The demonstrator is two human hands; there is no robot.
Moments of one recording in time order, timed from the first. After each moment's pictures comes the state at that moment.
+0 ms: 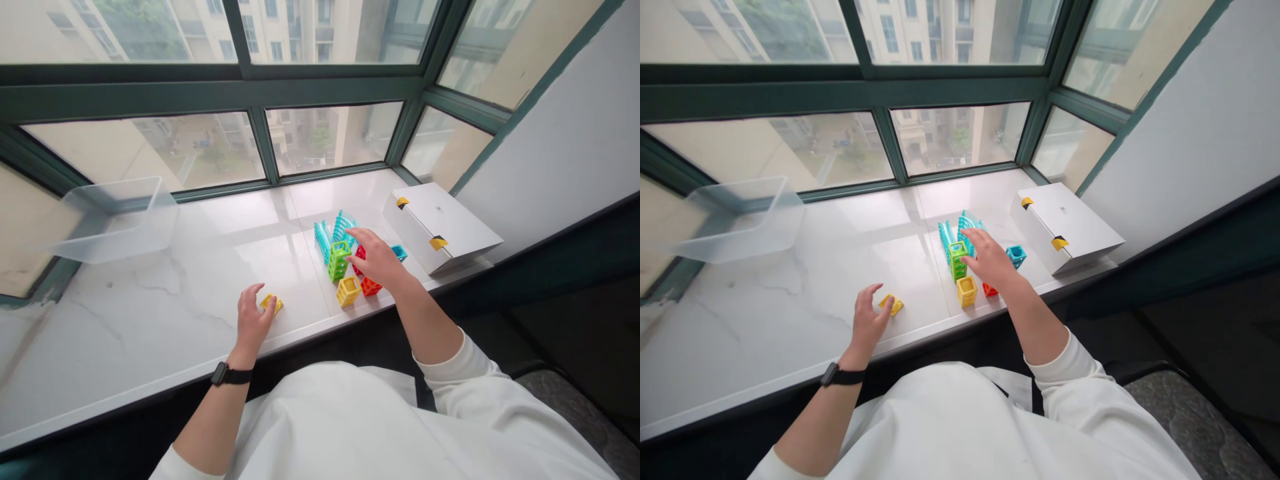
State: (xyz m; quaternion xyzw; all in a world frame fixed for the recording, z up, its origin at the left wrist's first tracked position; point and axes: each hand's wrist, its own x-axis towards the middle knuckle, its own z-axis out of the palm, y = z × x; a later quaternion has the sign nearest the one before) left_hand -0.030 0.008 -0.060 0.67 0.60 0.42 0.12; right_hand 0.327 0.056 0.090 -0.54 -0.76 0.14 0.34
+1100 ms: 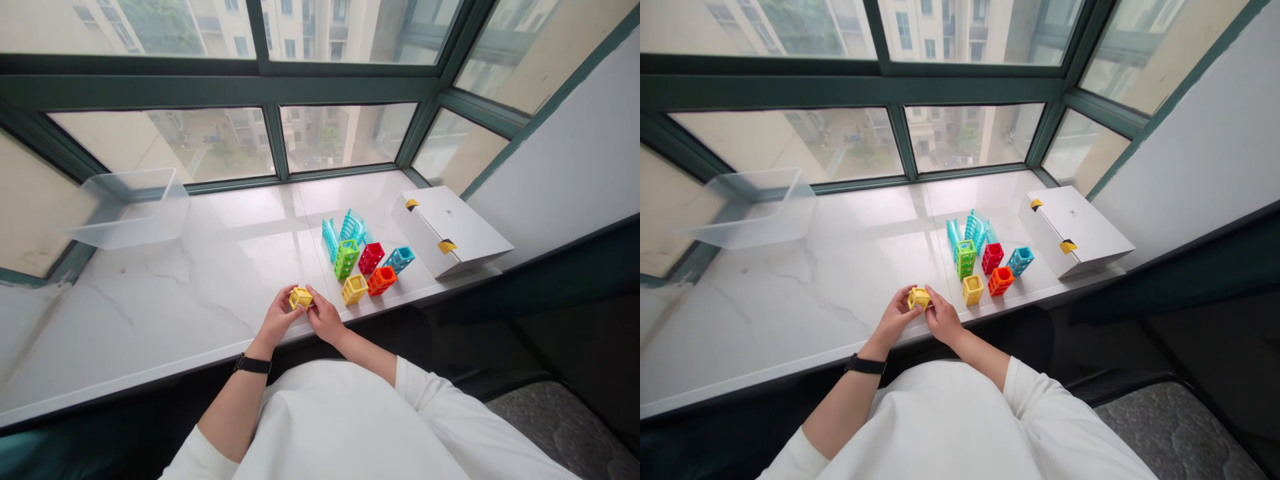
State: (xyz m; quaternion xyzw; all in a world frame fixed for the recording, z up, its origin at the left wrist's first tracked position) left_hand 0.010 -0.005 -0.088 0.49 0.46 0.47 0.58; right_hand 0.191 -0.024 -0.092 -0.50 -0.67 0.37 0.41
